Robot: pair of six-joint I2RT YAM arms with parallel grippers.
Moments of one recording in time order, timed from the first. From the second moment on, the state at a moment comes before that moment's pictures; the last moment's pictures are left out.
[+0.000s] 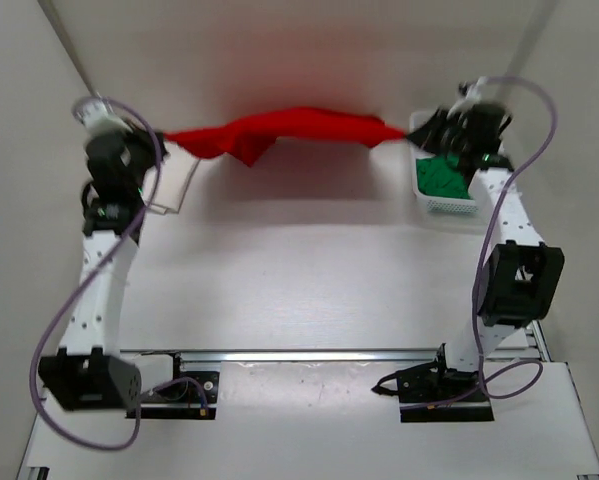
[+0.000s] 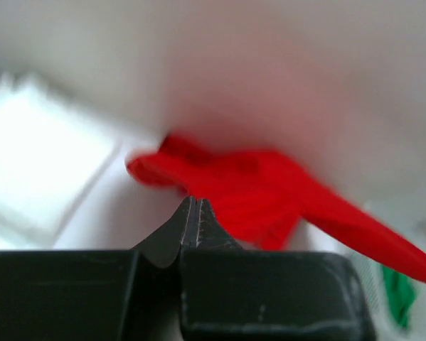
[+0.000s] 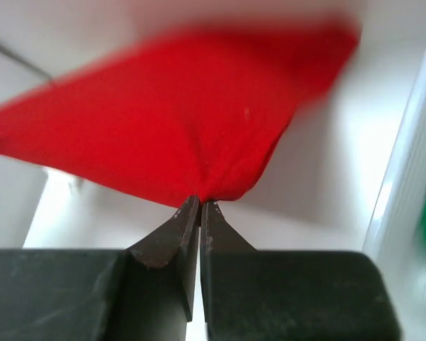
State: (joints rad) left arm 0.05 1.27 1.40 -0.14 -0.02 -0.52; right arm -0.09 1.73 1.66 -0.16 -0.57 0.41
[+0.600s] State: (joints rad) left arm -0.01 0.74 0.40 -0.30 0.20 -0.57; right arm -0.18 1.14 0.34 0.02 -0.51 0.63
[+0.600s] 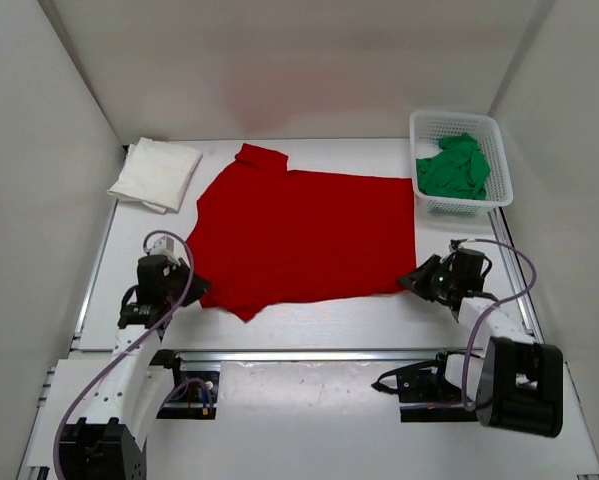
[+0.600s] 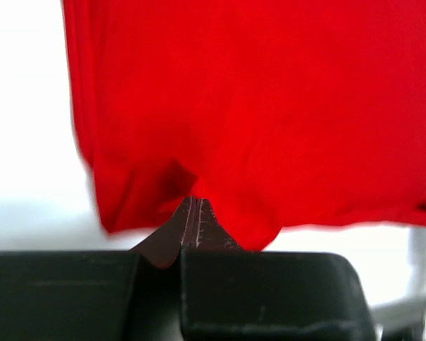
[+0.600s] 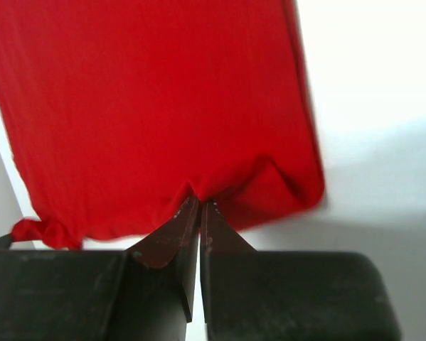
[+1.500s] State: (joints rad) left arm 0.03 1.17 0.76 -0.07 0.31 -0.74; right arm -0.18 1.23 0.47 0.08 -0.41 0.70
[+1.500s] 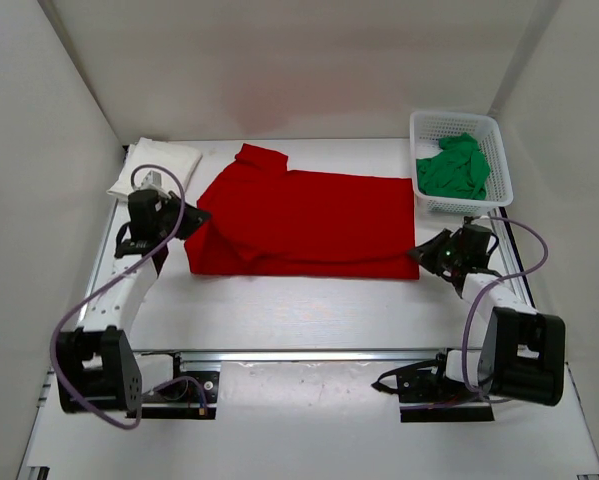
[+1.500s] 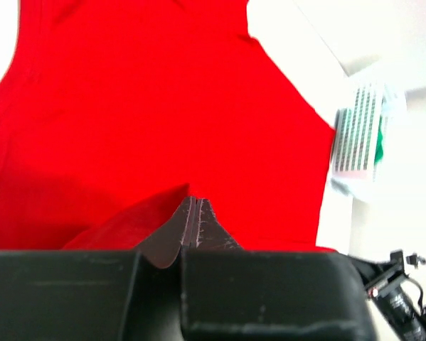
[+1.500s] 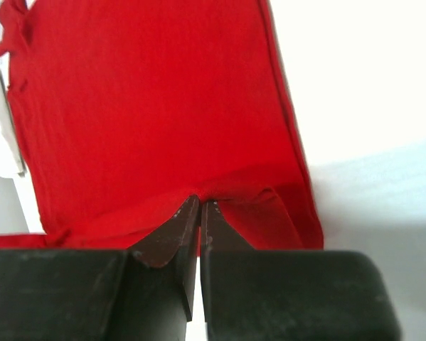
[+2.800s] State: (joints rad) left arm 0.03 1.33 0.70 0.04 0.23 -0.69; right arm -0.10 1.26 0.61 0.17 -0.24 0.67
